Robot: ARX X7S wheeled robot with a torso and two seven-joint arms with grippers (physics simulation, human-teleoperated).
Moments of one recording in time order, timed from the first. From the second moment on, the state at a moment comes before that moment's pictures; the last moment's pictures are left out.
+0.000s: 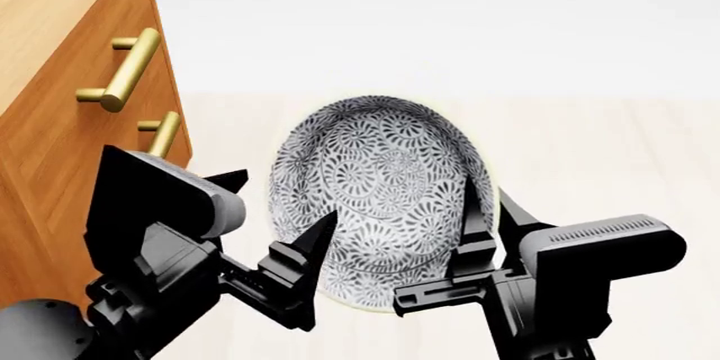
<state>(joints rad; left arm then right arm) -0.66 -0.24 0.34 0.36 -0.74 -0.93 -0.15 0.43 0.51 -0.42 -0.05 0.59 0.01 0.15</state>
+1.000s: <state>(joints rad) -0.71 -0.25 0.36 0.28 -0.76 -0.91 -0.15 0.32 0.60 -0.43 -0.28 0.54 0.00 0.22</state>
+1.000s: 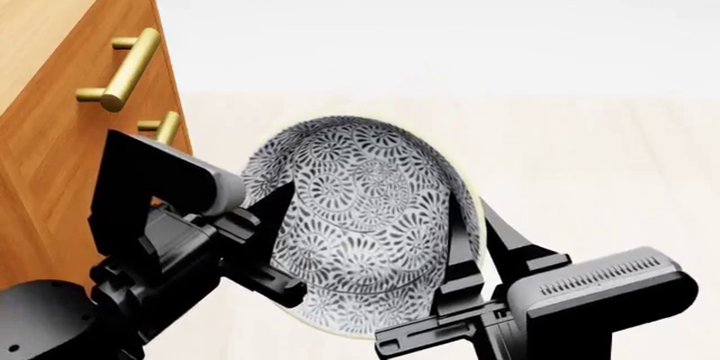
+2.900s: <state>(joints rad) -0.76 -0.28 0.35 0.34 -0.80 -0.91 -0.23 -0.29 0.64 -0.22 -0.54 0.37 -0.43 0.38</state>
